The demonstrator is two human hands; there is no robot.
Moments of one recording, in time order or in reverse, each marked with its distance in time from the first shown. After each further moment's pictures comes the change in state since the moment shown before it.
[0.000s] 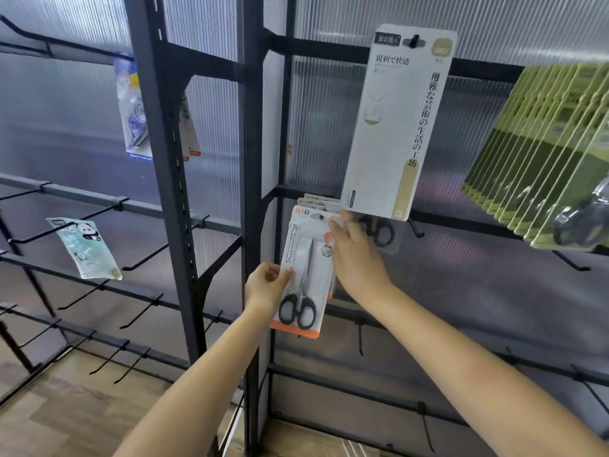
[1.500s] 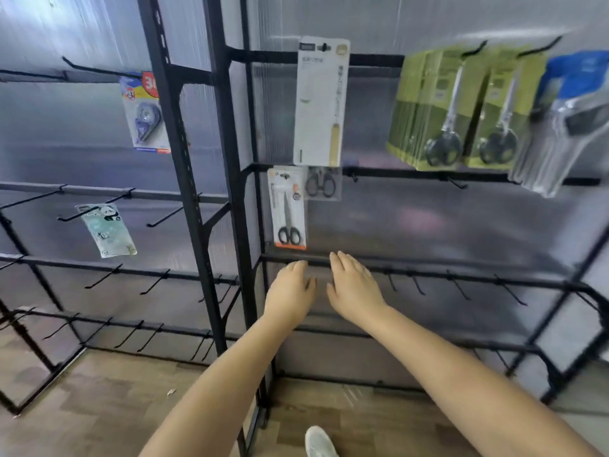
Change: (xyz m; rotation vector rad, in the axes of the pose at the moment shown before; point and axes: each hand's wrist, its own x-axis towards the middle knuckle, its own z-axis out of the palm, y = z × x) left_hand -0.195 0.002 -0.001 0.719 -0.258 0.466; right_hand -0.201 -0.017 -0.026 -0.026 -0.240 0.186
